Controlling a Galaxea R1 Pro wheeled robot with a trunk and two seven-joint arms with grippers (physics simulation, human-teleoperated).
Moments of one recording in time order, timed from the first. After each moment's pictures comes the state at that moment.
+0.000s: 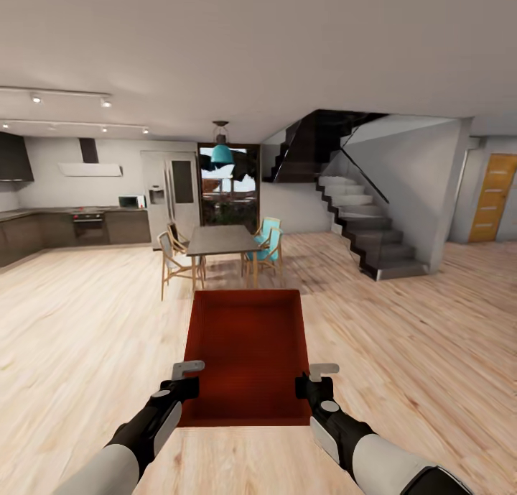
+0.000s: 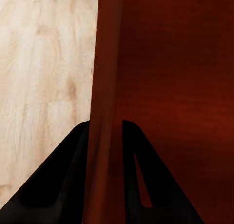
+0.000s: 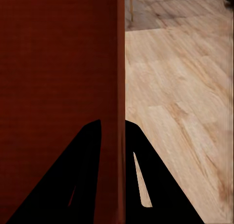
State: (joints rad) left arm -0.61 -0.04 -0.07 -0.47 0.14 0.15 0.14; right arm -0.71 0.12 0.48 -0.18 -0.39 -0.22 -0.21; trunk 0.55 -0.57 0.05
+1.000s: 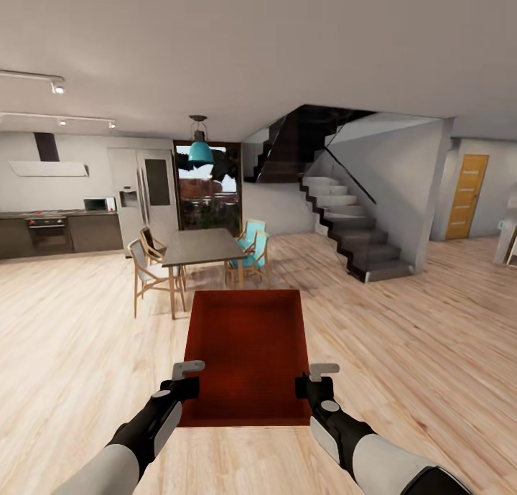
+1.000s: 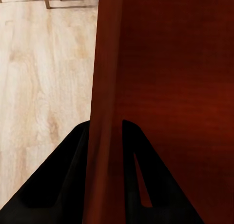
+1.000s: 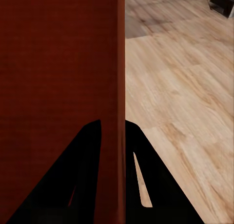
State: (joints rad) left arm -0.61 -0.04 -0.07 -0.47 0.14 0.15 0.14; right arm -0.71 0.12 0.47 -0.18 -0.39 -0.22 -0.21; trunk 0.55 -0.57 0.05
